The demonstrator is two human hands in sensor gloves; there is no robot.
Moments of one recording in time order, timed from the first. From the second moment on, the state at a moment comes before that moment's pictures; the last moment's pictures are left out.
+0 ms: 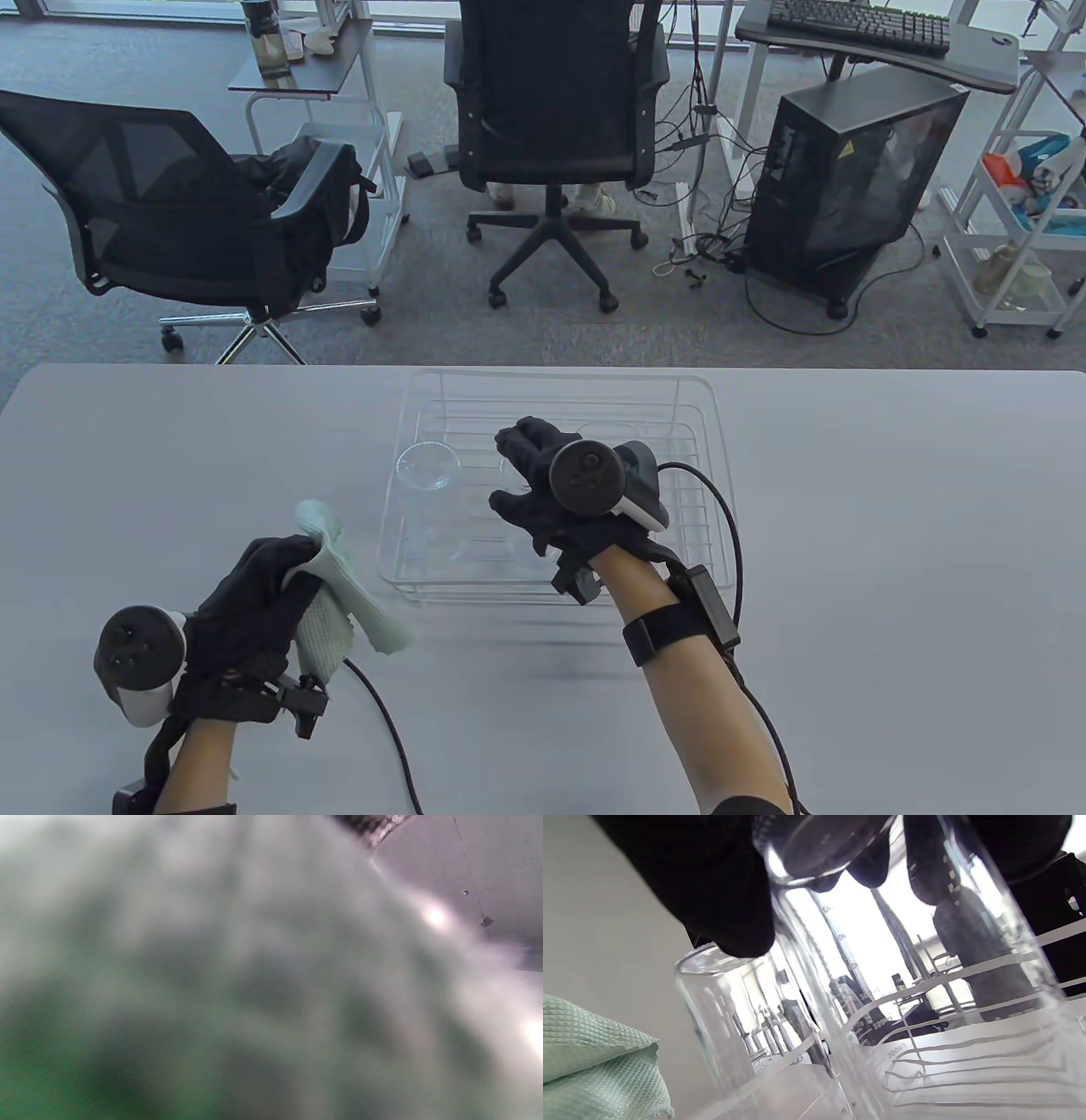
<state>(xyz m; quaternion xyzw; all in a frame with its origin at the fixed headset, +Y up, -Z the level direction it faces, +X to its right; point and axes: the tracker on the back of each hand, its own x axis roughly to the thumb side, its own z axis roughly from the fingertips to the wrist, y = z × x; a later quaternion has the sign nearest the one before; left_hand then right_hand) -0.325 -0.672 -0.298 0.18 -0.14 0.52 0.83 0.027 -0.649 -0.444 0.28 -0.08 0.91 0.28</state>
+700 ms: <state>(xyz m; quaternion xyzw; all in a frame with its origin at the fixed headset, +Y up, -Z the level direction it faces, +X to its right) -0.326 -0.679 -0.304 0.18 -0.09 0.47 0.86 0.068 -0.634 -0.427 0.28 -0.07 0.91 0.31</state>
